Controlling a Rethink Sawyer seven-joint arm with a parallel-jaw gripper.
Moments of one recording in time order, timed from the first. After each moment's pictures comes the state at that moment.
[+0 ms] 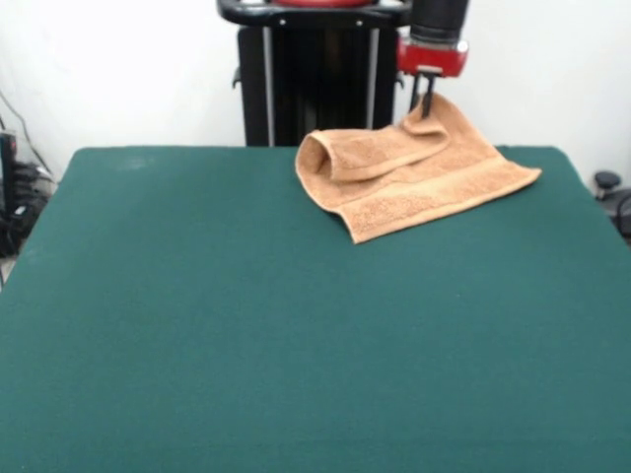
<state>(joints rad) 0.15 -0.40 -0.06 2.56 0.05 -0.70 2.00</state>
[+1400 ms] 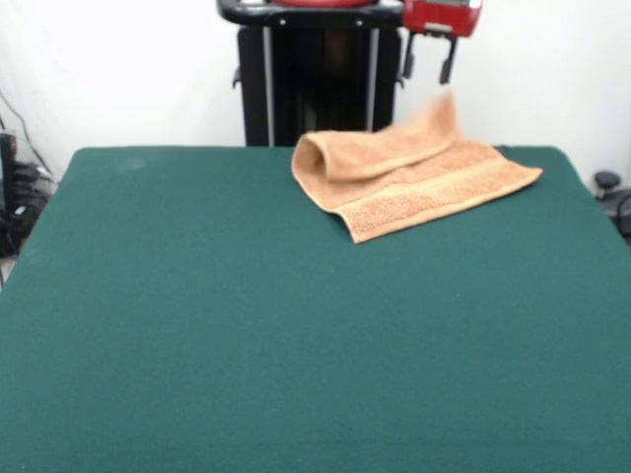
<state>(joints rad) 0.18 -0.79 -0.12 2.59 0.07 -0.32 2.00</state>
